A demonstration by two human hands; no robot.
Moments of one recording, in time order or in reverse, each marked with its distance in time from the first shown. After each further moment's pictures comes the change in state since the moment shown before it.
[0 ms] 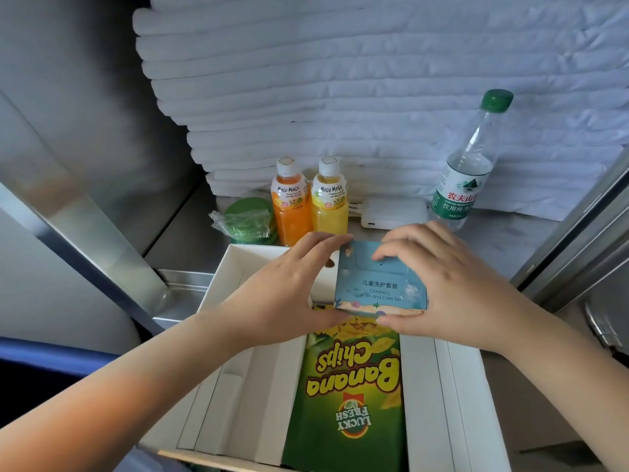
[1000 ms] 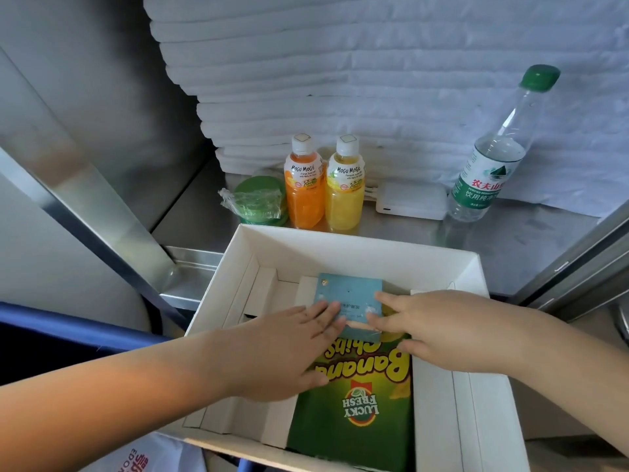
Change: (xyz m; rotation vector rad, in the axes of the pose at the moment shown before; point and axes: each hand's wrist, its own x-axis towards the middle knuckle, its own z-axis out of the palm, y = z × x) left_hand -0.050 -0.012 0.036 0.382 -0.703 0.005; right_hand 0.002 -0.007 0.039 -0.152 -0.830 -0.046
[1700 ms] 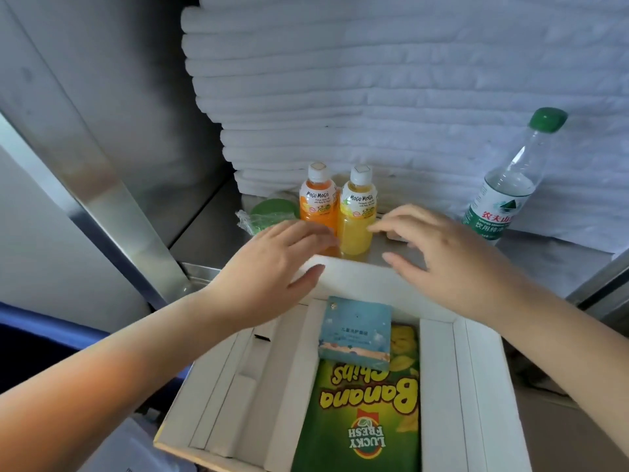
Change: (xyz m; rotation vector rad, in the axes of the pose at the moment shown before) left_hand -0.009 -0.042 -0.068 -0.034 0.873 -0.143; right_hand 0.005 0.019 -0.067 0.238 0.892 -0.014
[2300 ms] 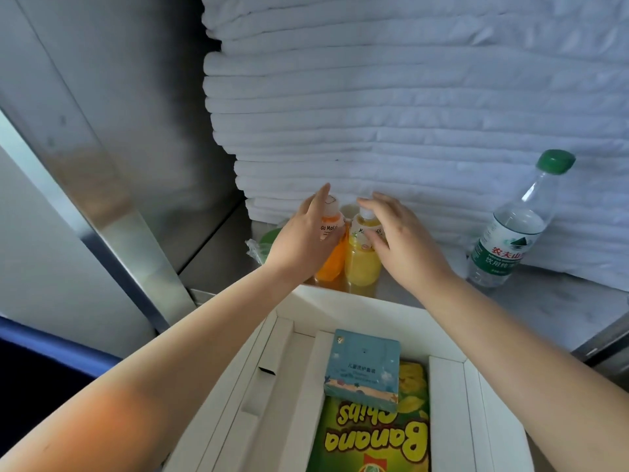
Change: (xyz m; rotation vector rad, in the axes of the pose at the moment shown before) left_hand 0.083 -0.044 0.048 -0.254 0.159 -0.516; right_hand 0.080 0.038 0.056 -0.011 0.239 0.109
